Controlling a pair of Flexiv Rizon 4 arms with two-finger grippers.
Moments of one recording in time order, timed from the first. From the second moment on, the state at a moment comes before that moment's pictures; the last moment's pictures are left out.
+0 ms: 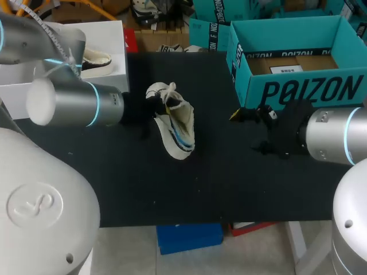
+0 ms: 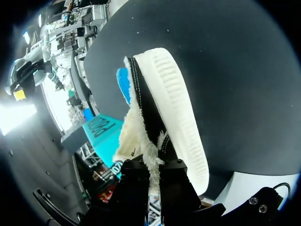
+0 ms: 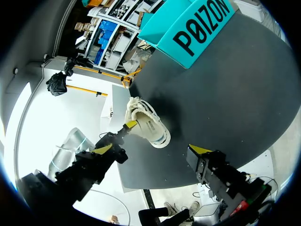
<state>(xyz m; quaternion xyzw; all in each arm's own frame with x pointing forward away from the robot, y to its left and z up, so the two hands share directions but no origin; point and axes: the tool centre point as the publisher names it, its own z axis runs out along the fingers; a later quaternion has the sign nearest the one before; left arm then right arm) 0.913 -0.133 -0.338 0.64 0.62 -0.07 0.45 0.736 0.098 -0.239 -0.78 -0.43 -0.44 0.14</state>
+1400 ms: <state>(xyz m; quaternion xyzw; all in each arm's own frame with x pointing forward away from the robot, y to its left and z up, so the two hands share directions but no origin) 0.848 -0.149 -0.303 0.51 0.75 -0.24 0.34 0.736 0.098 -0.239 -0.78 -0.43 -0.44 0.14</state>
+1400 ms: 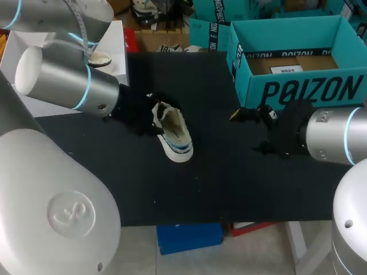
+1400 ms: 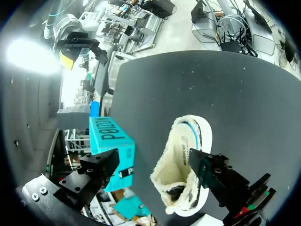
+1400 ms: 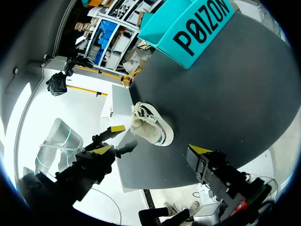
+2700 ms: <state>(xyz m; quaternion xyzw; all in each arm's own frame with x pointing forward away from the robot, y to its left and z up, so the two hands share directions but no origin) 0.841 -0.156 -0.361 0.53 0.80 -0.17 0.23 0.736 0.098 -0.239 -0.78 -0.43 -0.44 0.14</state>
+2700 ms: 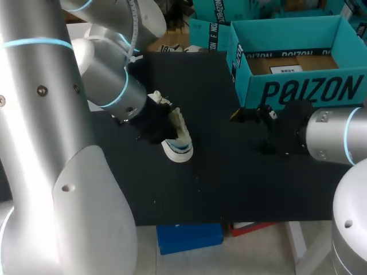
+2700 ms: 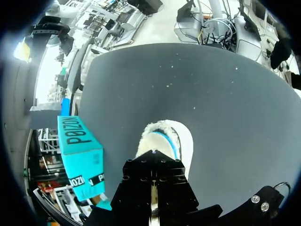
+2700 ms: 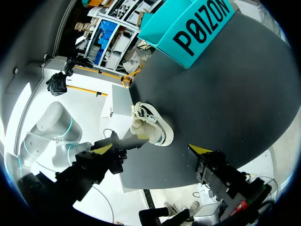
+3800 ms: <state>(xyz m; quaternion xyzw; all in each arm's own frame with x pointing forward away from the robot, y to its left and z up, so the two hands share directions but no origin) 0.884 -0.142 -0.331 0.22 0.93 -0.22 0.19 0.736 0.098 -0.239 -0.78 -0.43 -0.44 0.14</state>
